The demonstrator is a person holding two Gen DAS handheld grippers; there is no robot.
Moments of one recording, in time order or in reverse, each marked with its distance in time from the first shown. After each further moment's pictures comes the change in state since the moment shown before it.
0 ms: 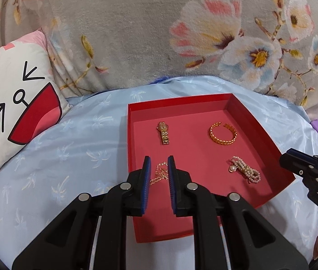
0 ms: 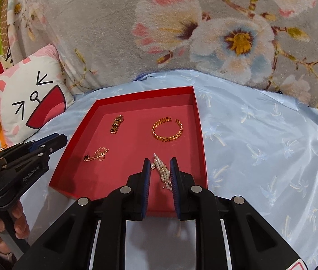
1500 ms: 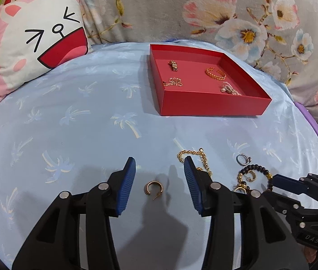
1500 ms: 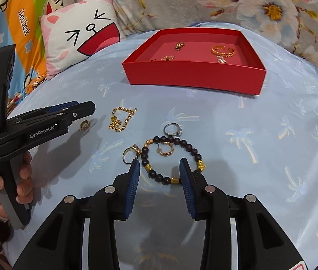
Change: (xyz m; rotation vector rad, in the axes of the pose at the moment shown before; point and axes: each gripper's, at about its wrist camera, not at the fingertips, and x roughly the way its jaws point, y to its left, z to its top) left arm -0.088 0.038 -0.143 -0.118 0.098 -0.073; right arm -0.062 0.071 -0.155 -0.154 0.196 0.151
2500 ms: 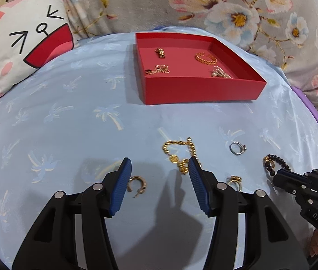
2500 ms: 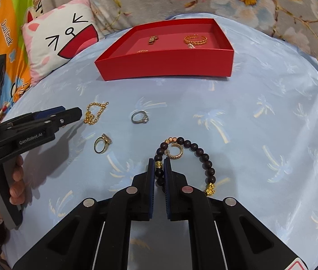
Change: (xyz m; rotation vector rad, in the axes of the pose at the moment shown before) left arm 0.015 -0.022 -0.003 0.070 0.071 -0.016; right arm -0.009 -0.032 -0.017 0.101 0.019 -0.068
